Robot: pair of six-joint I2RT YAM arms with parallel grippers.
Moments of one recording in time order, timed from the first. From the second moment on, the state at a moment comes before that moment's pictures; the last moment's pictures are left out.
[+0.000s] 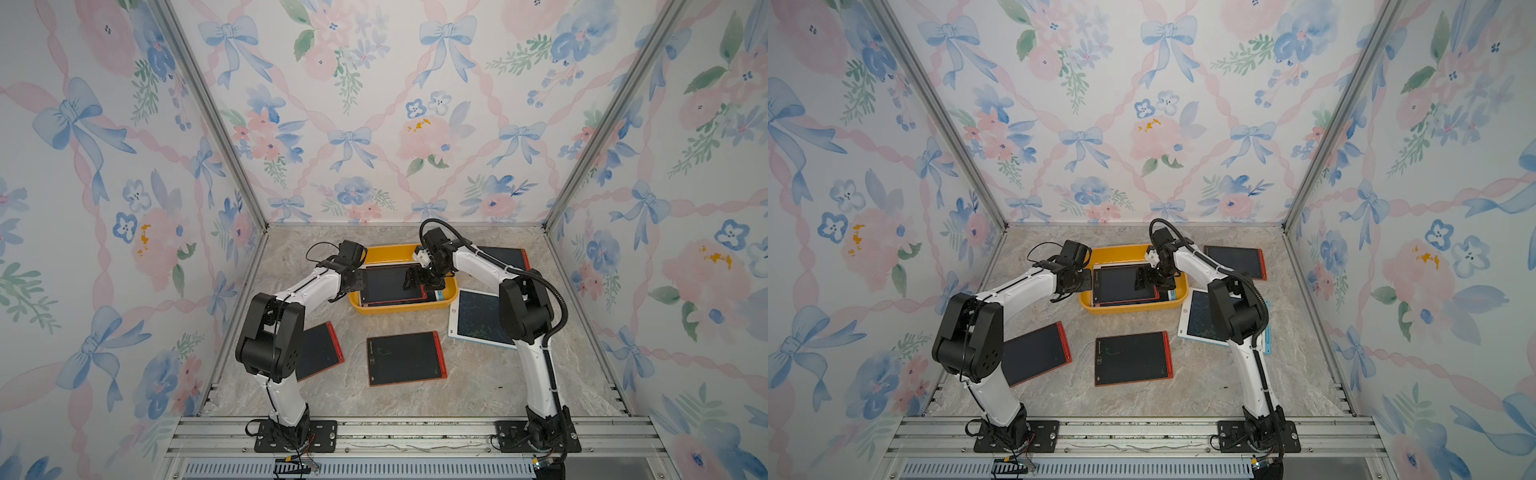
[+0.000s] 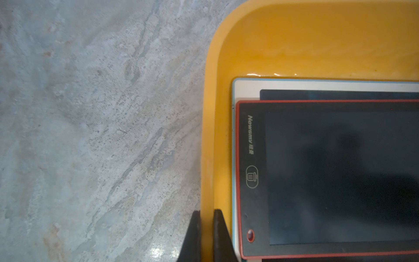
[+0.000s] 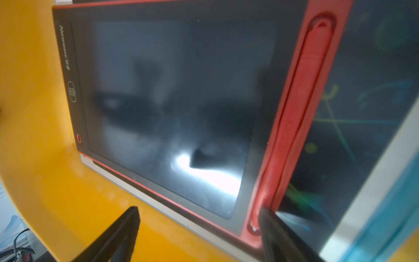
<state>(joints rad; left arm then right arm) -0.33 1.78 1.23 -0.49 -0.23 -0.37 0.49 2.44 2.04 -0.86 -0.40 0.30</state>
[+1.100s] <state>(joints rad) -0.32 1.83 1.29 -0.49 -0.28 -0.23 0.45 2.46 2.06 -0.81 -0.43 0.43</state>
